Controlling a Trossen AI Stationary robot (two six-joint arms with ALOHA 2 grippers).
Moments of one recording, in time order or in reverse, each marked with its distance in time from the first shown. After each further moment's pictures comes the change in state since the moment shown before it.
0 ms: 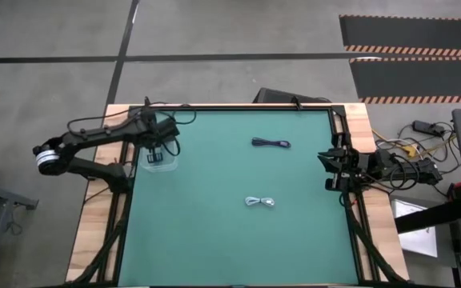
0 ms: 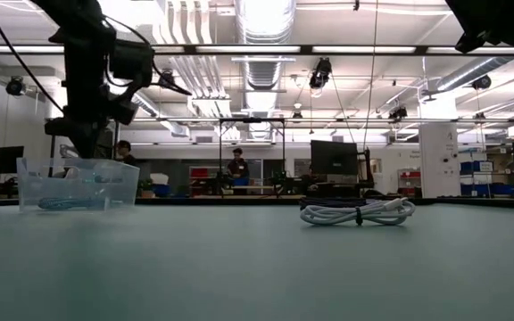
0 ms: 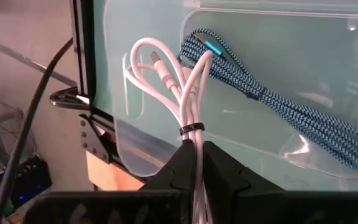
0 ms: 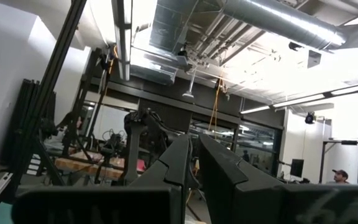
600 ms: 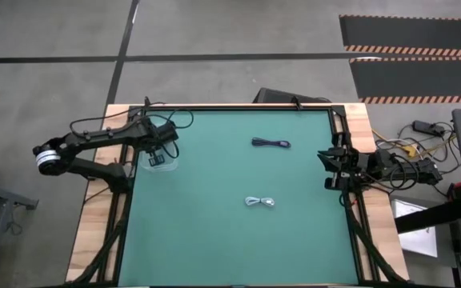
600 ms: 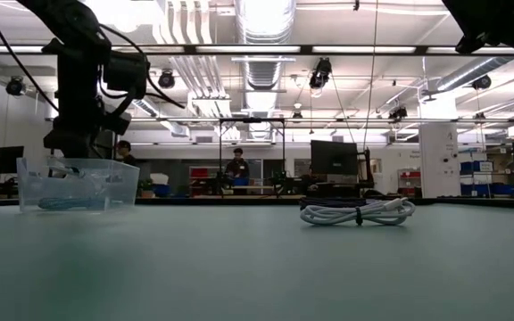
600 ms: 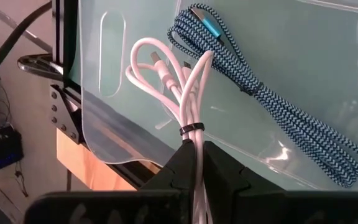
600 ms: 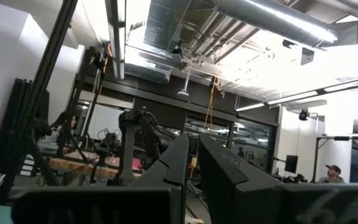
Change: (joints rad) left arm 0.006 0.000 -0.076 0.033 0.003 -0.186; right arm 0.000 0.000 0.000 0.000 0.026 0.003
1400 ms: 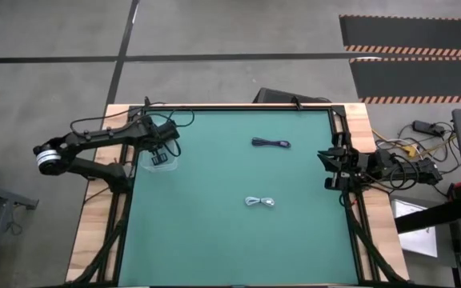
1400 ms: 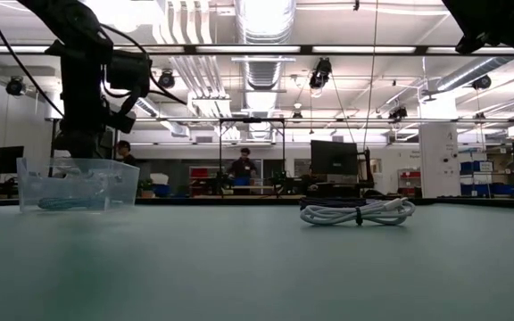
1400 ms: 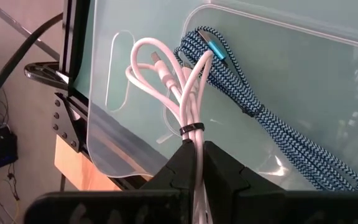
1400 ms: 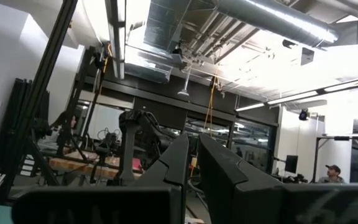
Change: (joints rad) left arm 0.000 0.005 0.001 0.054 -0.003 -0.019; right arm 0.000 0.000 0.000 0.000 0.000 0.000
